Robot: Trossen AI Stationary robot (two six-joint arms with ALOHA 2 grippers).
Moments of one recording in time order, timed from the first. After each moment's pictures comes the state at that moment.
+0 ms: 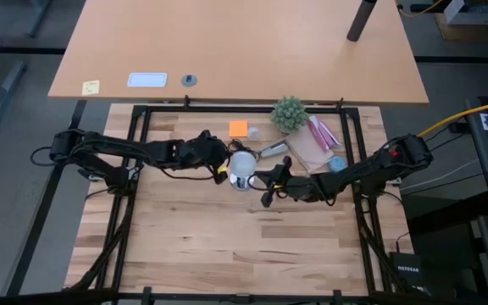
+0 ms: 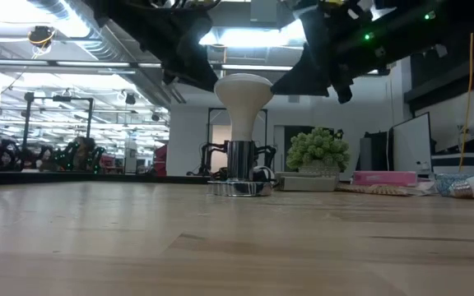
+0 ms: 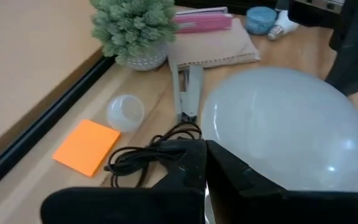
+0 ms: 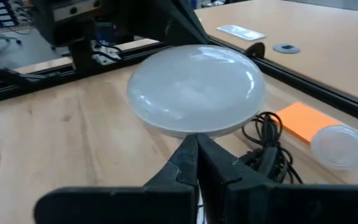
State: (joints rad) left arm 0.06 1.40 0.88 -0.05 -0.35 -0.14; right arm 0.23 1.54 0.66 0.55 0.66 0.31
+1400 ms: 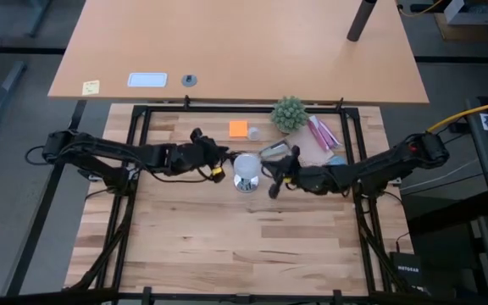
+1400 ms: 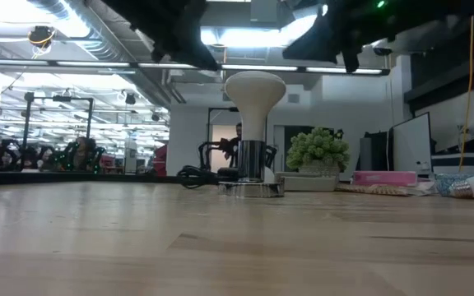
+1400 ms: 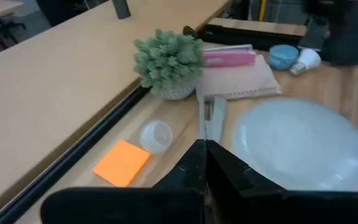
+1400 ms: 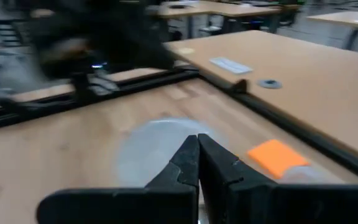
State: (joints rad) left arm -0.02 1.32 0.88 -0.04 -0.59 -0.15; right arm 0.21 1.36 0.66 0.47 0.67 0.19
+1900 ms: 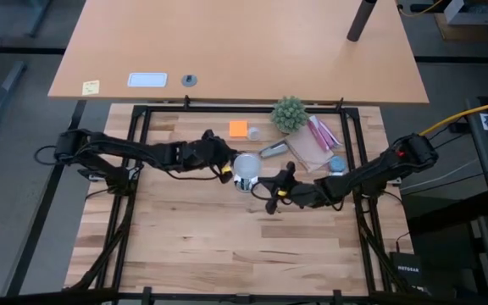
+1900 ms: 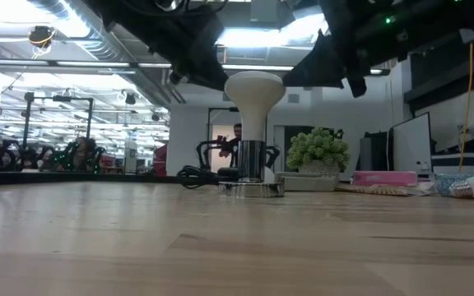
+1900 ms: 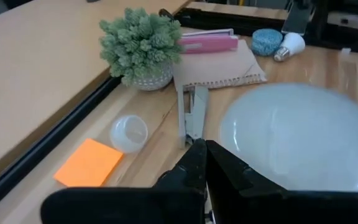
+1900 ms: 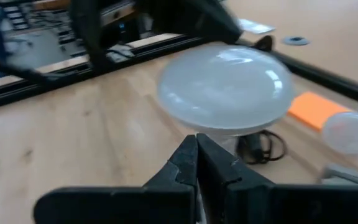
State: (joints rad) left arm 0.05 1.45 0.88 0.08 -0.41 -0.12; right arm 0.31 1.49 0.66 0.46 0.70 0.39
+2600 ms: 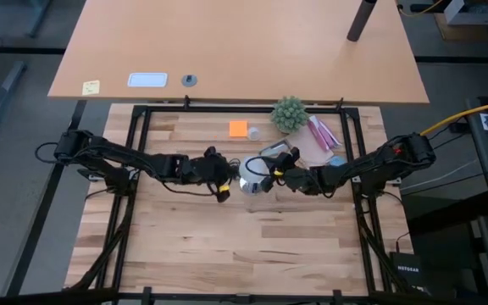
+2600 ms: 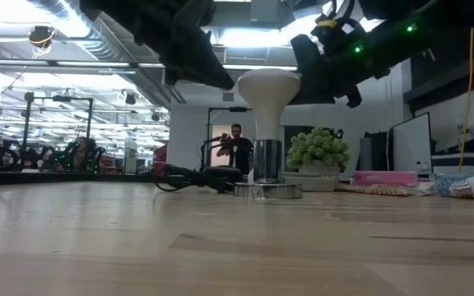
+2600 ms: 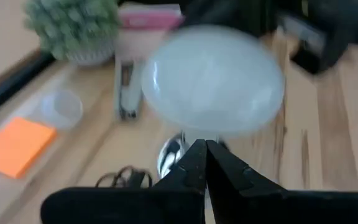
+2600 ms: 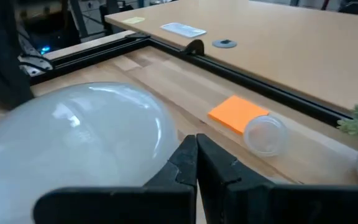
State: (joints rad) left arm -0.08 1.46 0.88 0.02 -0.38 -0.25; right arm 0.15 1.50 0.66 0.43 0.78 0.39
